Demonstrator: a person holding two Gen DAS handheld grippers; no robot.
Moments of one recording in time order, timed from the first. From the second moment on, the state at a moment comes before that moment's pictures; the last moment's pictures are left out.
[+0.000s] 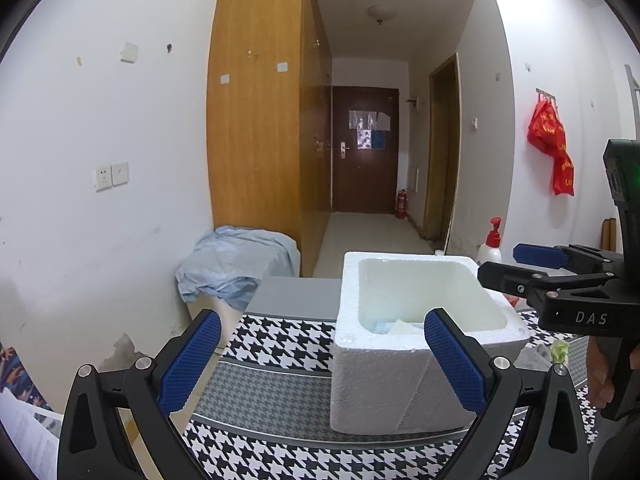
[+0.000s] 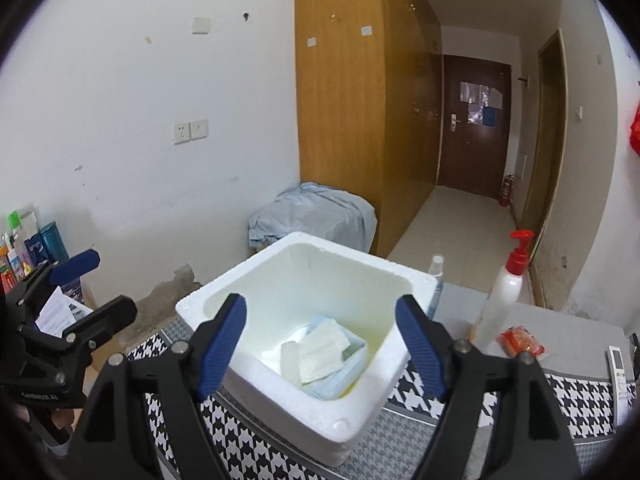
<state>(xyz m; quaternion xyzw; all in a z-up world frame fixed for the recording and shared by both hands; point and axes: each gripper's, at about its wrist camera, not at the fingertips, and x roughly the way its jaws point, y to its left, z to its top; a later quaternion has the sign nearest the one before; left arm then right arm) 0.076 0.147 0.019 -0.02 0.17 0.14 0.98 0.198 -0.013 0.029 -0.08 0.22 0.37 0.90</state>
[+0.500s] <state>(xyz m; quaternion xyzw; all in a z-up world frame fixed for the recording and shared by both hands) 0.082 0.114 0.024 -0.01 0.16 0.11 0.98 0.185 -0.053 0.038 -0.06 0.19 0.35 0.92</state>
